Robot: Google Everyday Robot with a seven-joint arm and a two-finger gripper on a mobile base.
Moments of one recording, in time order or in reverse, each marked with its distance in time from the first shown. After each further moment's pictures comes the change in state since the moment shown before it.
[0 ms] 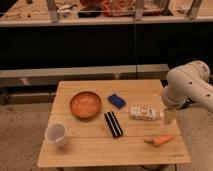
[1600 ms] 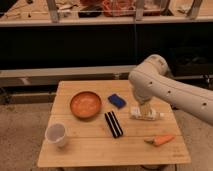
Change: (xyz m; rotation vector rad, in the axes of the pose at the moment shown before) arm -0.125 -0.028 -0.019 0.101 0.074 -0.326
